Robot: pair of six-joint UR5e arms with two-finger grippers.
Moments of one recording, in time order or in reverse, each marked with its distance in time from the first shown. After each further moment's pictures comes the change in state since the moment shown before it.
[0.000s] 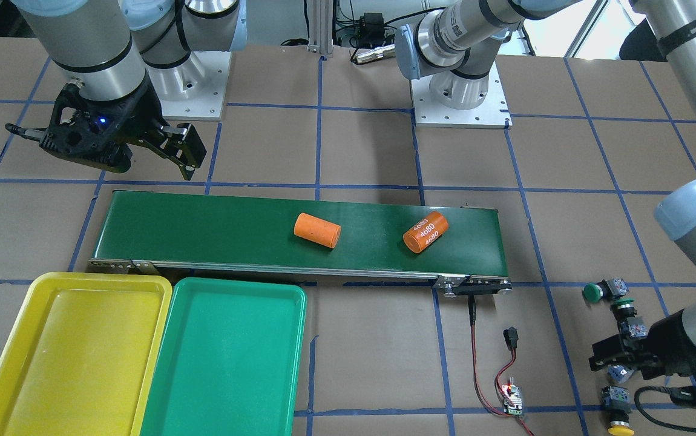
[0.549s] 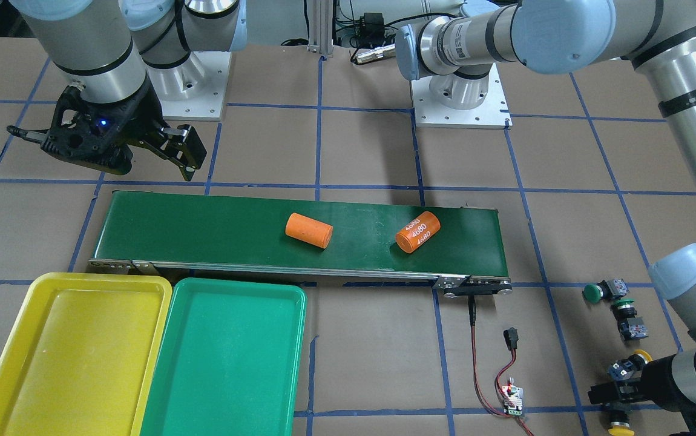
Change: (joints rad) left arm 0.003 -0.178 0.132 -0.009 0.055 -0.167; right arm -0.001 -0.001 0.005 0.000 0.000 -0.001
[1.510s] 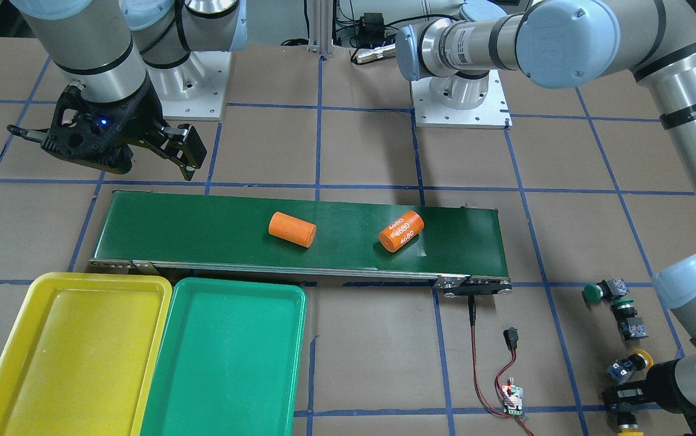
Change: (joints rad) left arm 0.015 -0.020 0.025 -0.020 0.038 0.002; right arm 0.000 0.000 0.000 0.000 0.000 0.000
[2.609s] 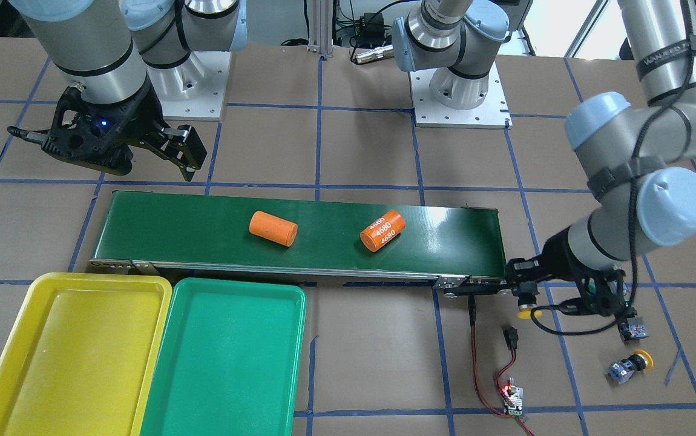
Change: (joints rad) left arm -0.176 0.557 -0.598 -0.042 -0.053 -0.218; right arm 0.000 0.001 0.000 0.000 0.000 0.000
